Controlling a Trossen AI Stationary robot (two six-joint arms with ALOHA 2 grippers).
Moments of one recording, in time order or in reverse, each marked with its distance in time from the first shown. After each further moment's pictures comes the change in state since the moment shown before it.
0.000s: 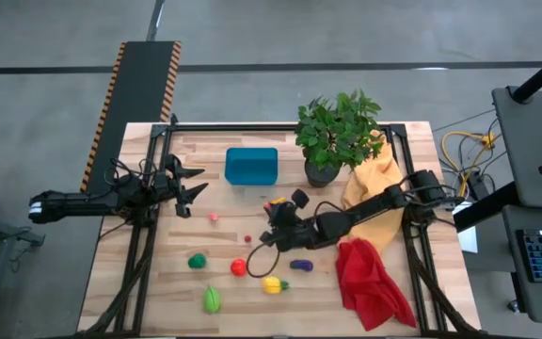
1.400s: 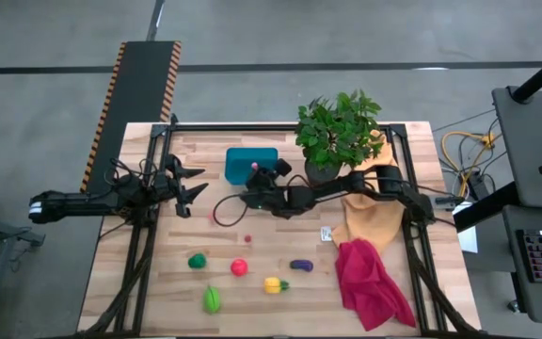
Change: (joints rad) left arm 0.000 0.002 0.000 -0.001 0.000 0.000; right arm -0.262 0.286 0.262 0.102 0.124 -0.304
